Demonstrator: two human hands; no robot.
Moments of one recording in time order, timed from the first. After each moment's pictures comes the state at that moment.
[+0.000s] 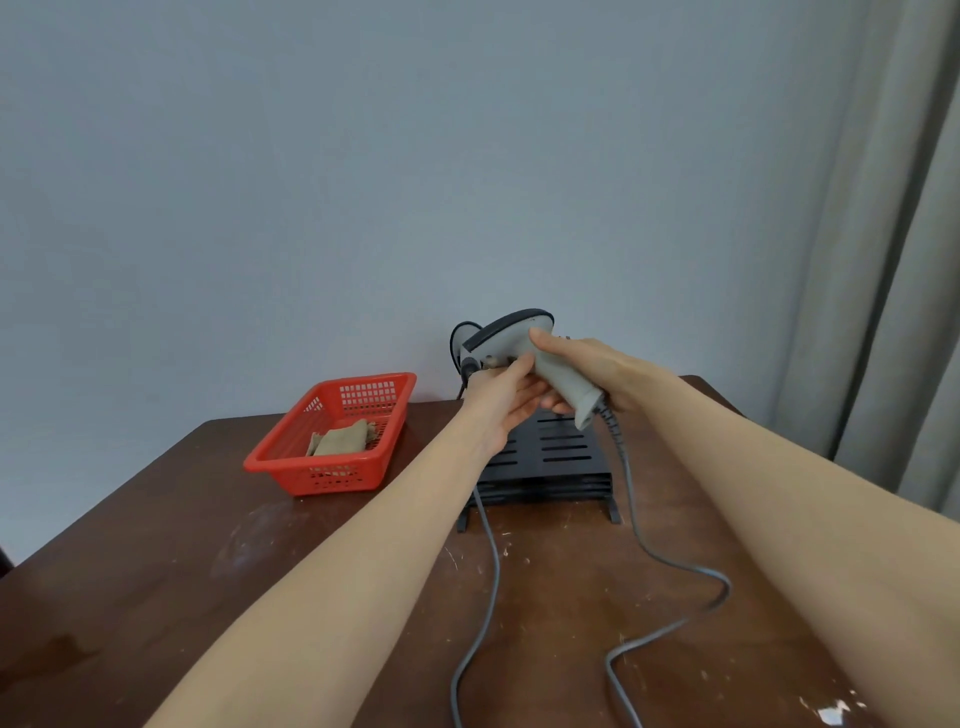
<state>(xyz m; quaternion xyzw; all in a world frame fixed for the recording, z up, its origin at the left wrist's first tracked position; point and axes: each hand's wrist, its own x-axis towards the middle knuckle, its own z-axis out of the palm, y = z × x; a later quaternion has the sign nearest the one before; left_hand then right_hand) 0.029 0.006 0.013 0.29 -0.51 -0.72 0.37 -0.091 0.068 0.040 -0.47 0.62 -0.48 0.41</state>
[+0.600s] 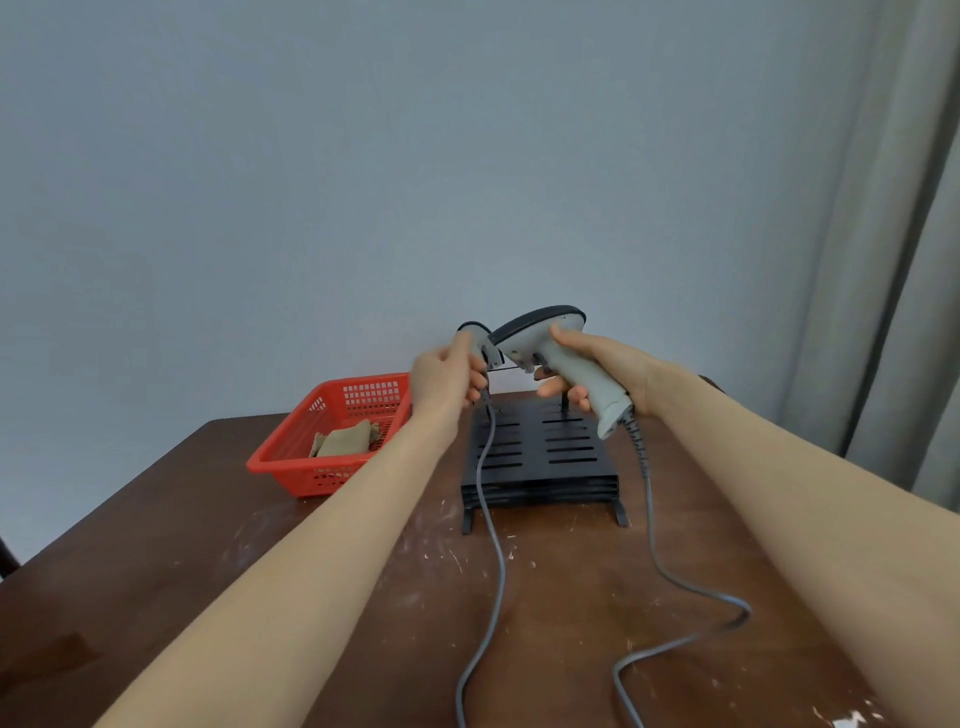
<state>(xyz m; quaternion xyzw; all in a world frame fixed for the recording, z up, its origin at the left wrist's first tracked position) 0.065 -0.014 0.034 0.41 -0.60 -0.48 0.48 -0.103 0.068 0.040 -0.41 0.56 -0.50 0.52</state>
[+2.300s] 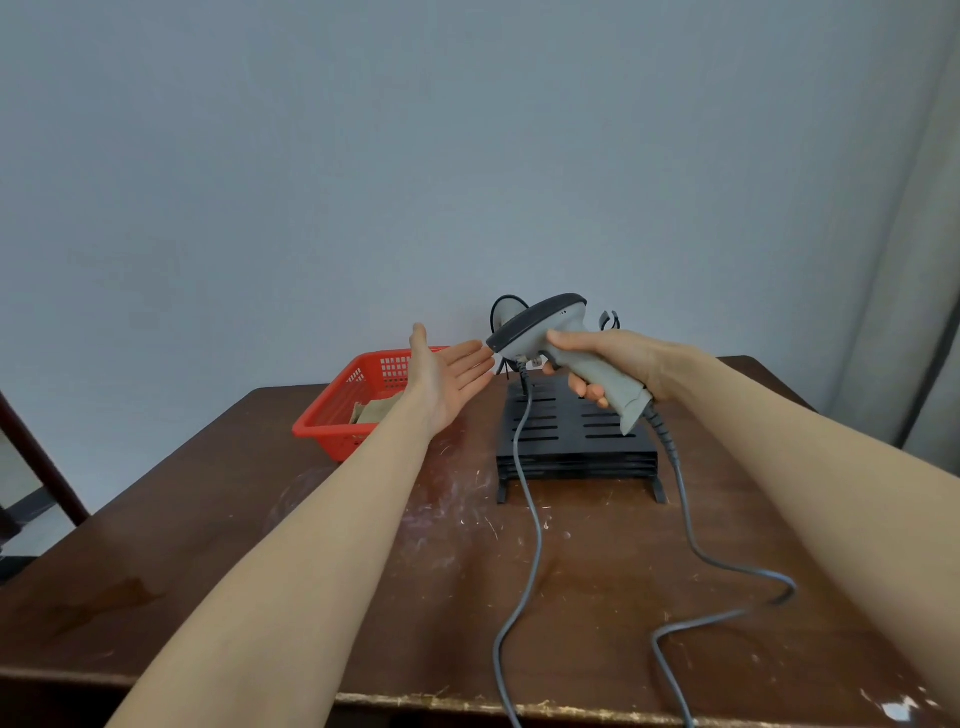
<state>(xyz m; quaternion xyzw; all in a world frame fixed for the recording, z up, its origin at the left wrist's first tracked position) 0.112 -0.057 0.008 0.29 -0.43 -0.75 0.40 -0.073 0.061 0.034 -0.51 0.59 -0.39 0.48</state>
